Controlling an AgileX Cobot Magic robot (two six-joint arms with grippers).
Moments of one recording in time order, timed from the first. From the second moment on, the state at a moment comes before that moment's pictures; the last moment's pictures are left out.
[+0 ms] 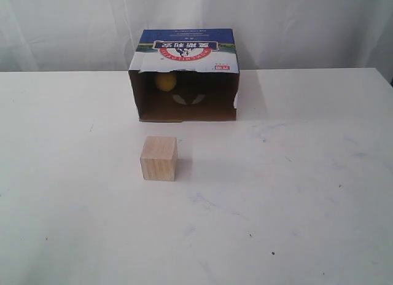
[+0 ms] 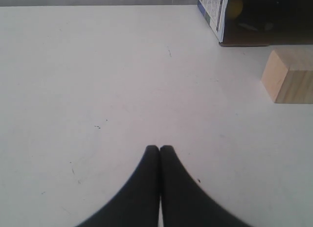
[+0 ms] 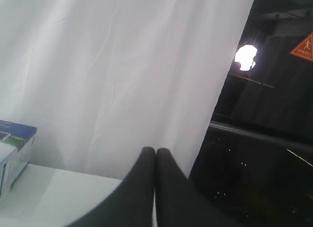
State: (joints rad) left arm 0.09 0.00 0.02 -0.32 0.37 0.26; right arm 0.14 0.15 -0.64 -0.51 0.47 0.19
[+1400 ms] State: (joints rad) left arm 0.09 0.00 0.02 -0.32 0.37 0.26; right arm -0.07 0.01 -0.01 -0.79 0.31 0.78
